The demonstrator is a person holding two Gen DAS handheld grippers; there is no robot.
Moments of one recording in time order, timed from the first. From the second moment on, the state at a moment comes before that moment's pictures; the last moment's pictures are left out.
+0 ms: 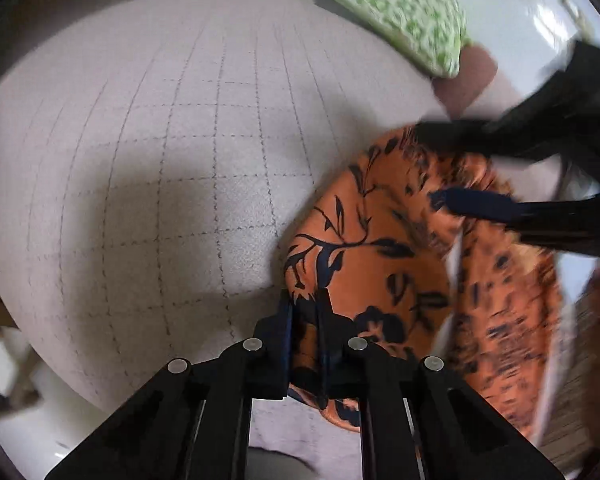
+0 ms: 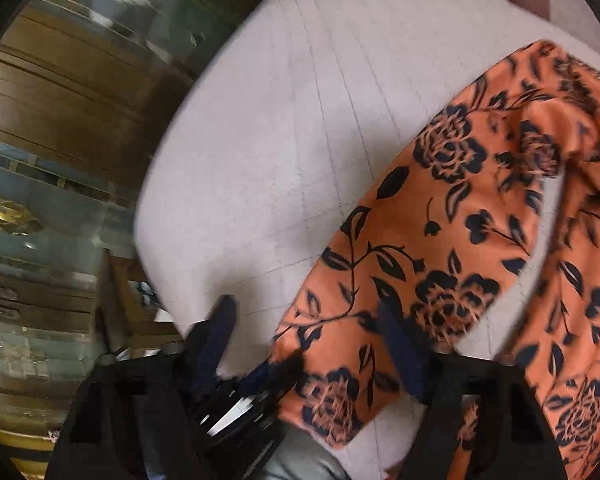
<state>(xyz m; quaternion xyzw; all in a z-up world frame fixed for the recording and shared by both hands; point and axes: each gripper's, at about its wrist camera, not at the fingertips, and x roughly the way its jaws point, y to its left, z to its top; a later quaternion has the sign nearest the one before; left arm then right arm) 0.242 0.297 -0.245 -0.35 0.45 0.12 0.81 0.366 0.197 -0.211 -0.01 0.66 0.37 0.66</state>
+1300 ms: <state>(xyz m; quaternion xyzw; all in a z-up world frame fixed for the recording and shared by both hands) 0.230 0.019 -0.139 -0.15 0.51 -0.27 0.80 0.387 -0.215 -0.244 0.22 0.58 0.29 0.73</state>
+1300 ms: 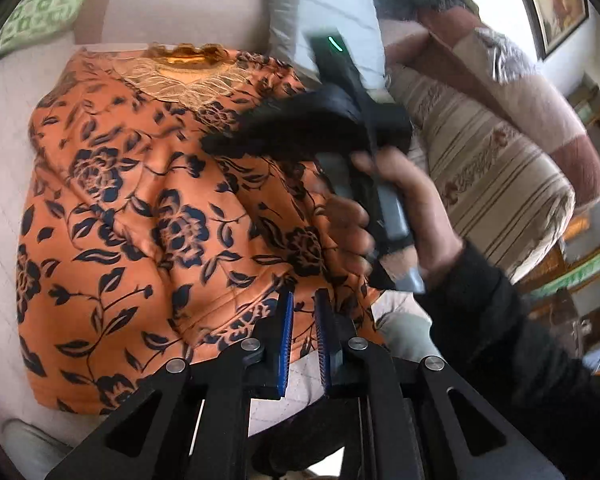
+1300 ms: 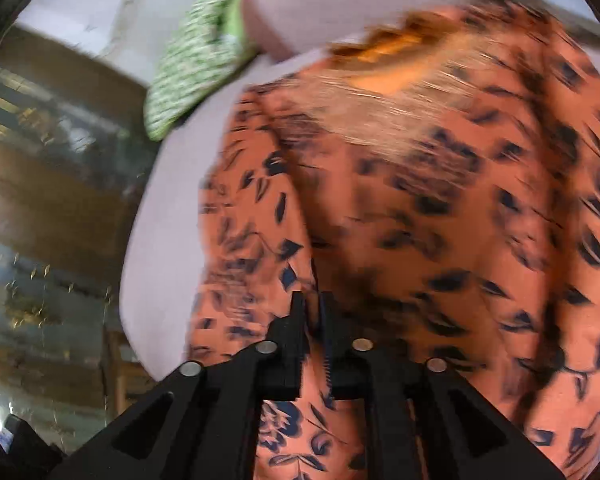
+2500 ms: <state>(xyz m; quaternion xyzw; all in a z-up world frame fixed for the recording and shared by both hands) 0.353 0.225 -0.193 -0.42 0.45 -0.01 0.79 0.344 -0.226 -0.144 0.14 0.50 0.28 0.81</state>
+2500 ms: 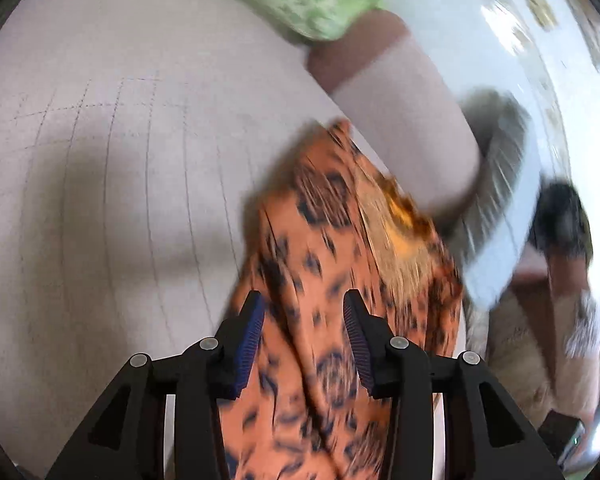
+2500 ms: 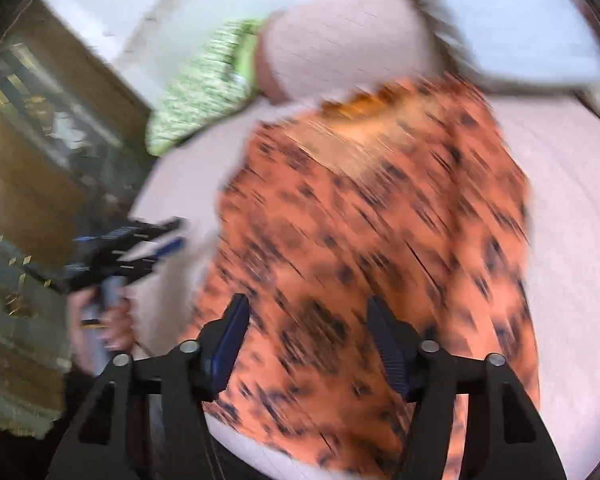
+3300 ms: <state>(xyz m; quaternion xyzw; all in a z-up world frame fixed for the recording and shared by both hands) 0.414 0.265 -0.283 -0.55 0.39 -0.04 0.74 0.652 0.017 -0.252 0.09 0.59 0.29 0.75</state>
